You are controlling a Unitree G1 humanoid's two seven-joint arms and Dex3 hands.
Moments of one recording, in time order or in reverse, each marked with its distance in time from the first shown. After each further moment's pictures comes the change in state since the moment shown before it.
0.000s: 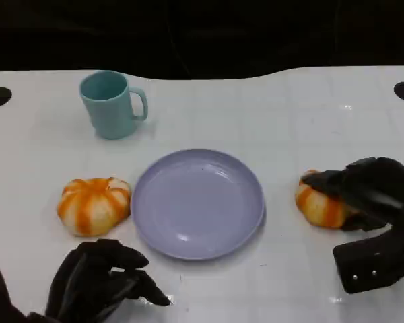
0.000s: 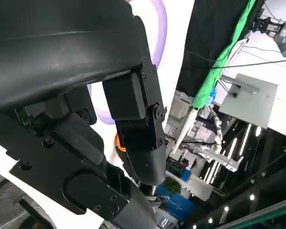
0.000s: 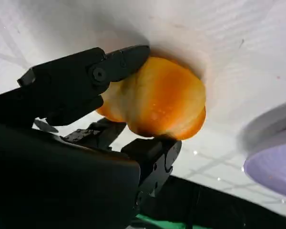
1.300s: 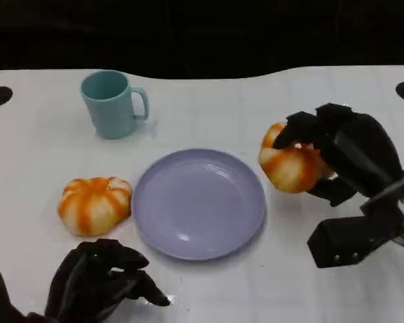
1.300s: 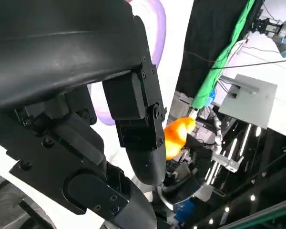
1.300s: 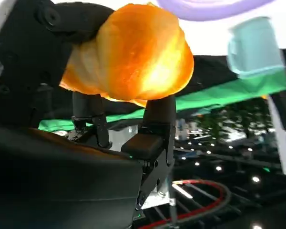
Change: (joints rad) left arm 0.004 0.000 -0.001 -0.008 0.005 -0.005 0.000; right arm -0.010 0.066 -0.095 -0.137 0.152 -0.203 -0.290
